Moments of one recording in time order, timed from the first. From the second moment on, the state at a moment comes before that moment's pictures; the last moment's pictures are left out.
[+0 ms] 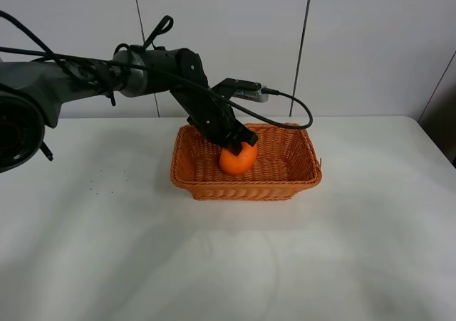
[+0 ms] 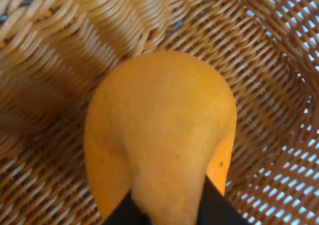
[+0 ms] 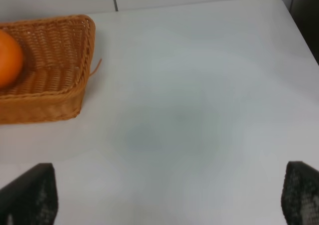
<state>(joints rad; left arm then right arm) -0.54 2.28 -1.85 -0.27 0.69 0.28 0.02 0.01 -0.50 0.00 1.02 0.06</state>
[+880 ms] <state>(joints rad) -0.54 2.29 -1.85 -0.26 0.72 0.28 0.02 0.01 -0.50 0.00 1.02 0.06</state>
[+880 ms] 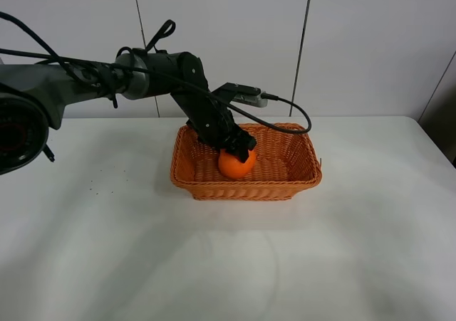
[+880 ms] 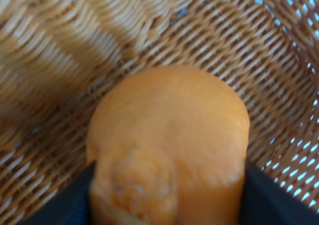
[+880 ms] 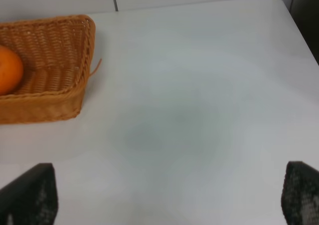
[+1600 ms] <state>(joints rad) -0.54 2.28 -1.88 -0.23 0.73 0.29 0.02 0.01 -0.50 0.00 1.02 0.06</state>
